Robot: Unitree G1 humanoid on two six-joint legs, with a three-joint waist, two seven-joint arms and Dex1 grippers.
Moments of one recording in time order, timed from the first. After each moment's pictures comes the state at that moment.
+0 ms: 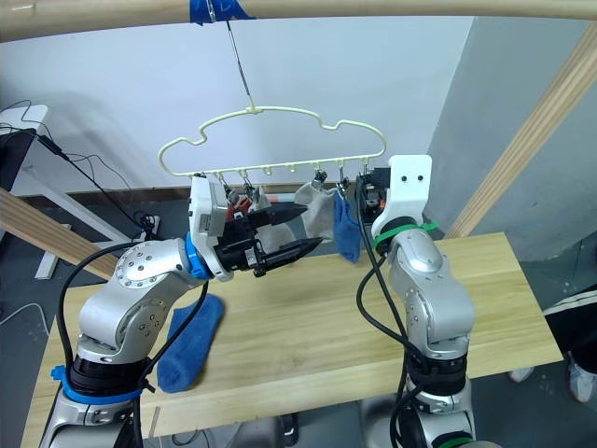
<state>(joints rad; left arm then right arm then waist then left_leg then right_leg) -0.42 0.52 -0.03 -0.38 -0.54 0.45 -0.83 -0.53 0.08 -0.02 -0.51 0.12 0.90 -0.02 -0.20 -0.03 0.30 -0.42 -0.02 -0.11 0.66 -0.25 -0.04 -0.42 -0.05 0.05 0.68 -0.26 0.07</state>
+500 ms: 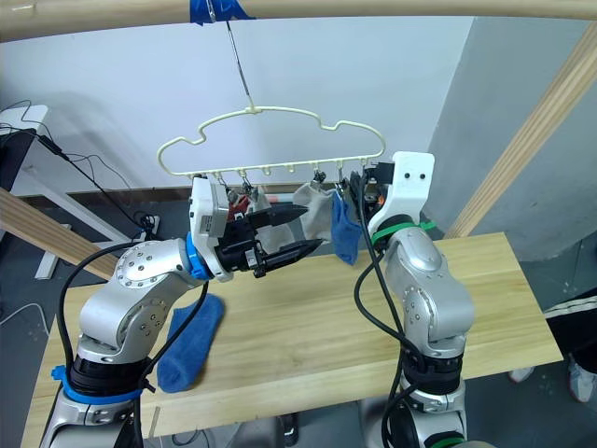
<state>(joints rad) -0.42 0.52 -0.03 -0.38 -0.53 0.45 -0.84 -0.54 0.12 -0.06 -0.50 0.18 0.90 -0.03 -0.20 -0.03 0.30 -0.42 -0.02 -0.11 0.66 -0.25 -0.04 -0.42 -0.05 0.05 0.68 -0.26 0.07</state>
